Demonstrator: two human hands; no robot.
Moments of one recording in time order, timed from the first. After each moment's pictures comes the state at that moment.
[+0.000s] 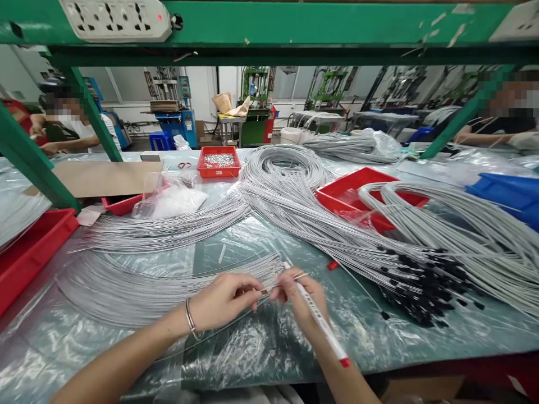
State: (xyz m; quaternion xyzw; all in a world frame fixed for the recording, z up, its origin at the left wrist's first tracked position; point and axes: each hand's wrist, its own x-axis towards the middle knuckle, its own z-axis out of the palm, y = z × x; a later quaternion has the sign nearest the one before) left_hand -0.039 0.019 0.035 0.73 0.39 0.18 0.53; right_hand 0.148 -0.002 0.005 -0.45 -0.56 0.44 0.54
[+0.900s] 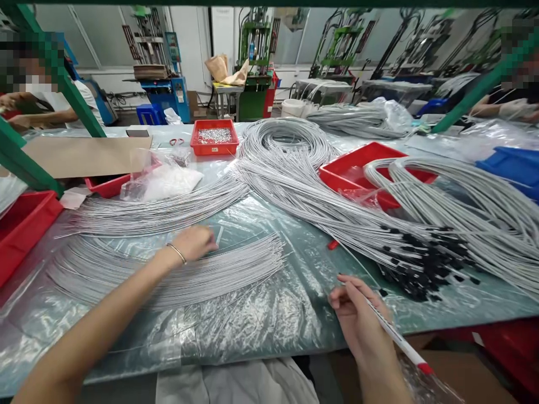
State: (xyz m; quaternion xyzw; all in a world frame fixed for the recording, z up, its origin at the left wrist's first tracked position) left_hand -0.095 0.104 -0.029 0.84 0.51 -0.08 0.15; right_hand 0.226 -0.048 -0.032 -0.60 -0.24 0.46 0.61
